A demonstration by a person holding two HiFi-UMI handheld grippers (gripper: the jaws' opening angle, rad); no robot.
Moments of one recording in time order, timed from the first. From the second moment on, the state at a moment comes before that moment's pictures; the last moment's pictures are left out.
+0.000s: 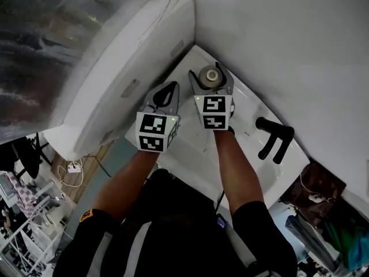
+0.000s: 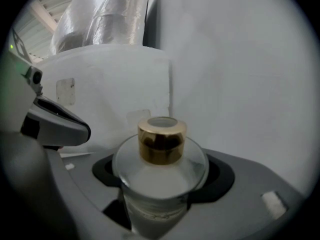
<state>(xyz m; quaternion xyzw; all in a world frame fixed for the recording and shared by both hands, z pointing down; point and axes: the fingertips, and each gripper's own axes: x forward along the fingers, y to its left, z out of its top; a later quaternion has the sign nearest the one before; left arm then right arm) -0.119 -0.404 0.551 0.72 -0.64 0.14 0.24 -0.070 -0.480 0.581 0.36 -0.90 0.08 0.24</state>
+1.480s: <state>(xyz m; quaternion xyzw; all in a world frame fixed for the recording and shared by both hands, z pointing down) -0.114 -0.380 0.516 0.74 -0.63 0.12 0.21 -0.041 -0.450 0.565 0.40 -0.88 0.10 0.24</state>
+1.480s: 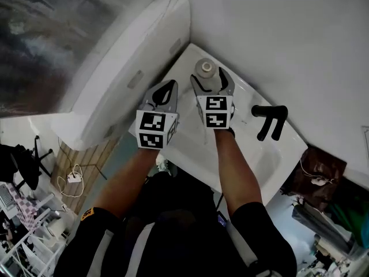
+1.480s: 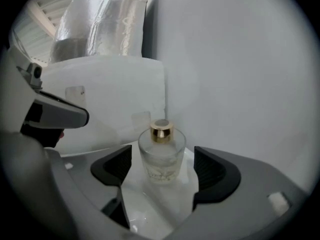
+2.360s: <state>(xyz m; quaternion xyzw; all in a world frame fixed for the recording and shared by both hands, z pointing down) -0.101 -0.294 0.449 0.78 -0.60 0.09 0.16 -0.012 -0.321 0.463 0.46 -0.86 0.10 0.18</state>
